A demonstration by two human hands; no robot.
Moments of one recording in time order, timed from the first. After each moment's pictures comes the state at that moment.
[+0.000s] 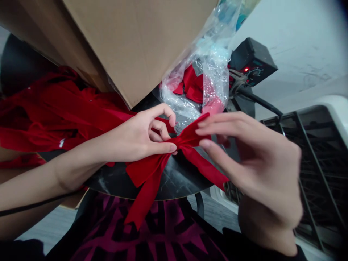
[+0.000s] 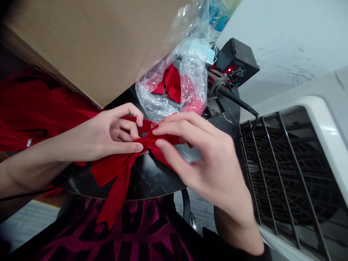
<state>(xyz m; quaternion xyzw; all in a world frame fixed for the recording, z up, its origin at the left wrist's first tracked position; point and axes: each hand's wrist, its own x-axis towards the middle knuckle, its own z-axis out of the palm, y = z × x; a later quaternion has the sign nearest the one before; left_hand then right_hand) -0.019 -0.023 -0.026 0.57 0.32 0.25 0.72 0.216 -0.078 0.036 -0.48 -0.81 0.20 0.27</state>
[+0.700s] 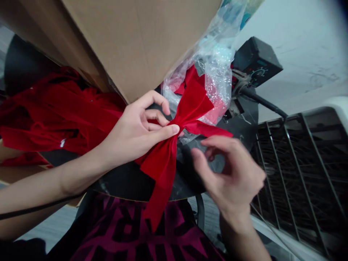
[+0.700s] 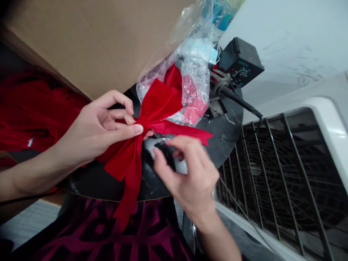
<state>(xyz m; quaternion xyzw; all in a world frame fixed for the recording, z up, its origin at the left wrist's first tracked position) -0.004 -0.031 -0.025 0.50 0.37 0.43 0.66 0.197 -0.106 -0.013 -0.56 -0.74 0.04 0.37</state>
